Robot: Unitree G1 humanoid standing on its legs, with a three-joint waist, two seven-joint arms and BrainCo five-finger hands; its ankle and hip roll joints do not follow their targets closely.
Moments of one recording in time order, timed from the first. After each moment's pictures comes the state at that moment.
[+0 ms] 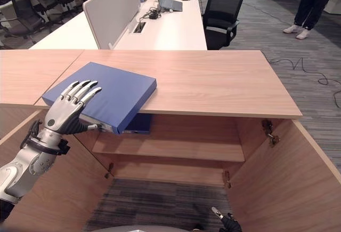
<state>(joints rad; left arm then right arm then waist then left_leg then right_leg) -0.02 0.87 -0.12 -0.07 0.73 -0.27 0.41 0.08 -0.22 0.04 1.19 0.53 -0.12 -0.03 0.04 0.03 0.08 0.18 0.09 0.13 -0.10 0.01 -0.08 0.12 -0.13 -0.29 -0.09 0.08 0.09</state>
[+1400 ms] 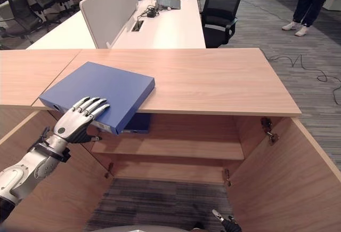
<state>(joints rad) -0.05 0.91 -0.24 0.04 0.82 -0.25 0.38 0.09 -0.22 0.04 1.19 0.53 -0.12 -0.04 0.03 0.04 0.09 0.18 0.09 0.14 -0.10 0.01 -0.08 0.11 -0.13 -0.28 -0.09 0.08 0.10</state>
